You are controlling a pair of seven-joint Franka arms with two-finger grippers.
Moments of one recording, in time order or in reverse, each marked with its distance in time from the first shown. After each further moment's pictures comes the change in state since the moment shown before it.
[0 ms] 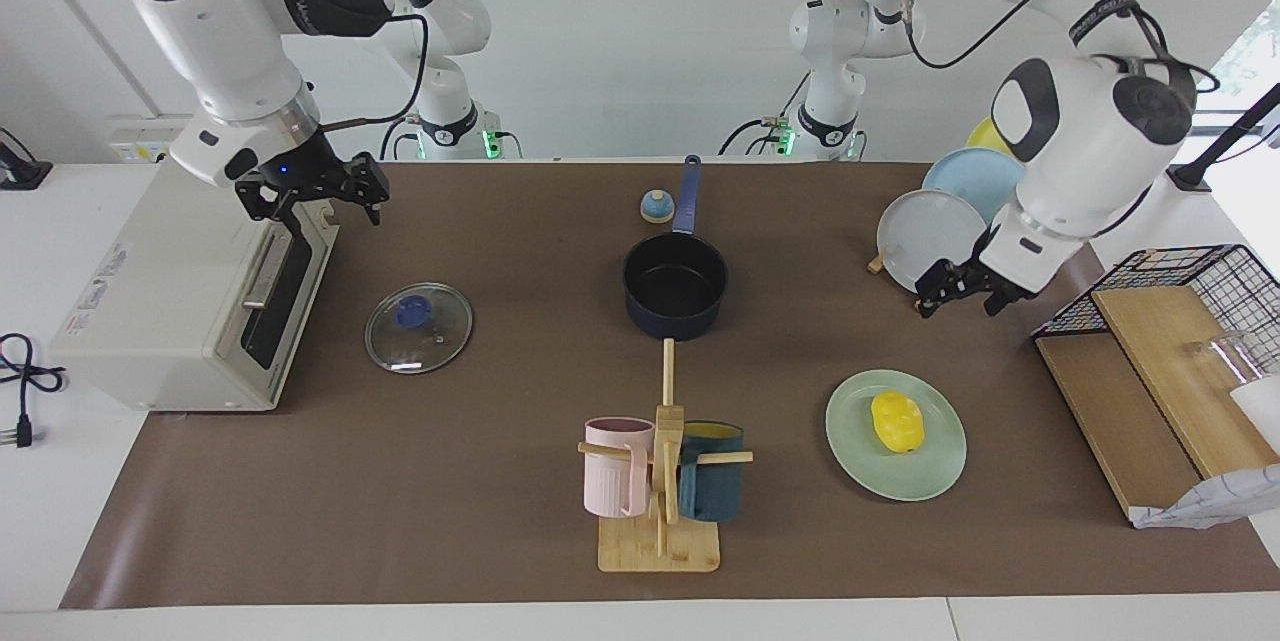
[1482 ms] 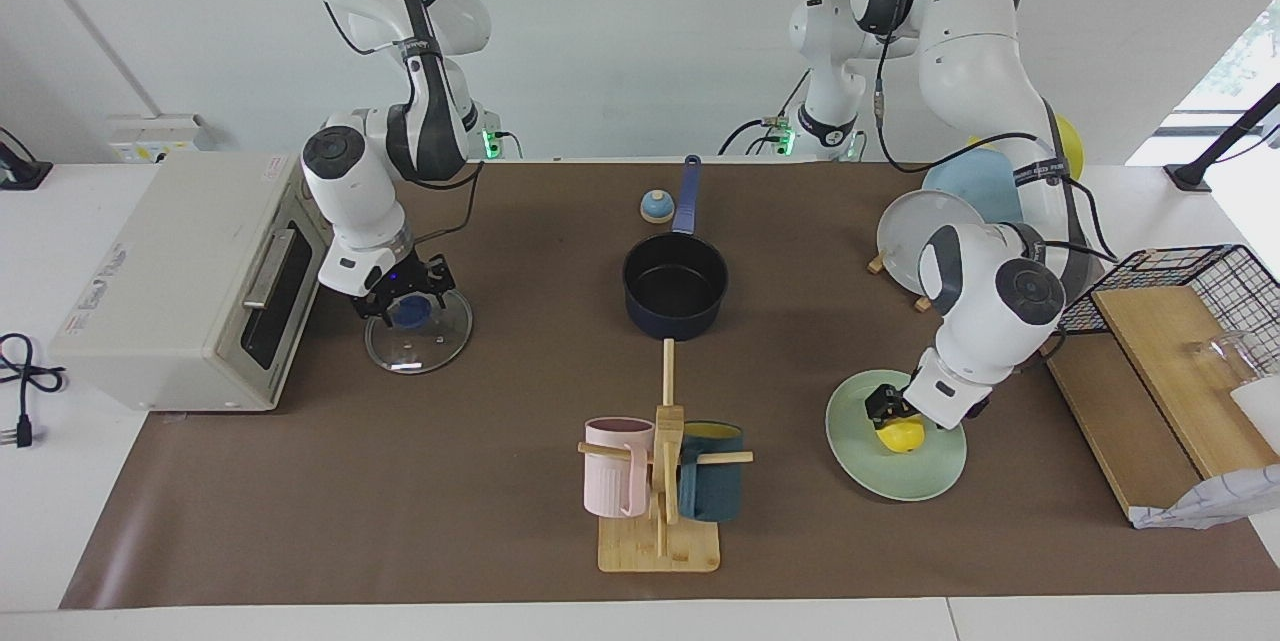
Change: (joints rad) left arm -0.046 0.205 0.003 0.049 0.055 0.175 -0.007; right arm 0.003 0.025 0.009 -0.507 0.003 0.586 -0.111
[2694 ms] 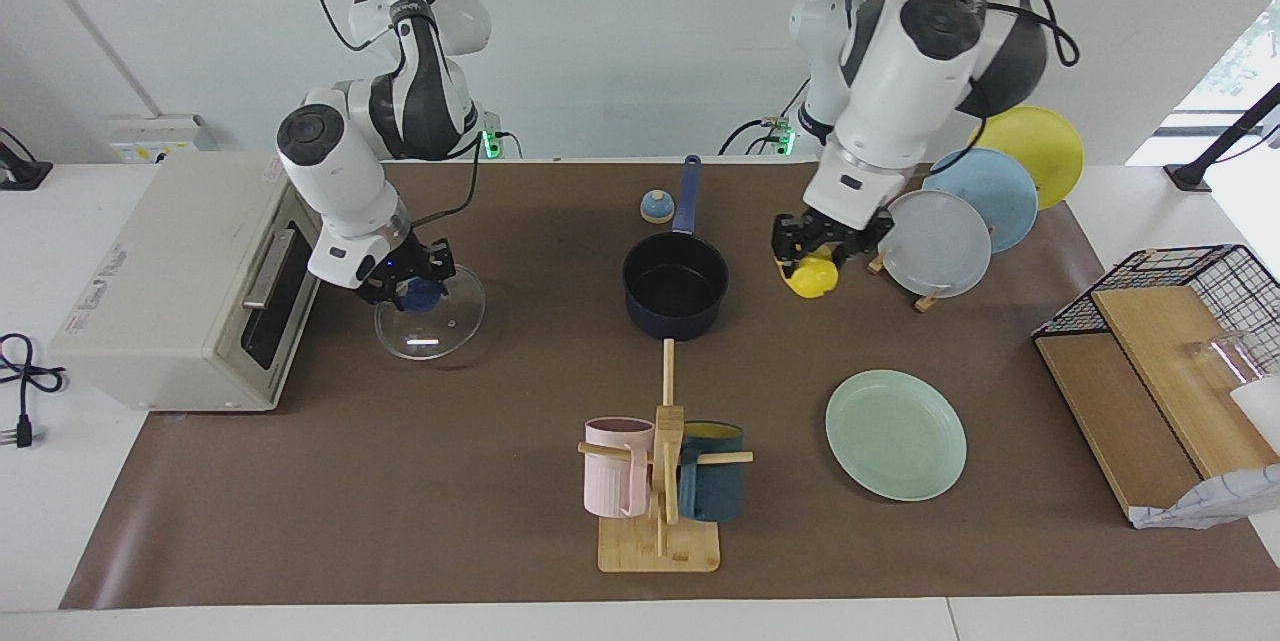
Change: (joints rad) left arm -0.321 -0.474 -0.021 -0.188 -0.065 -0.247 -0.477; right arm 0.001 -0.007 0.044 0.266 0.071 -0.352 0.052
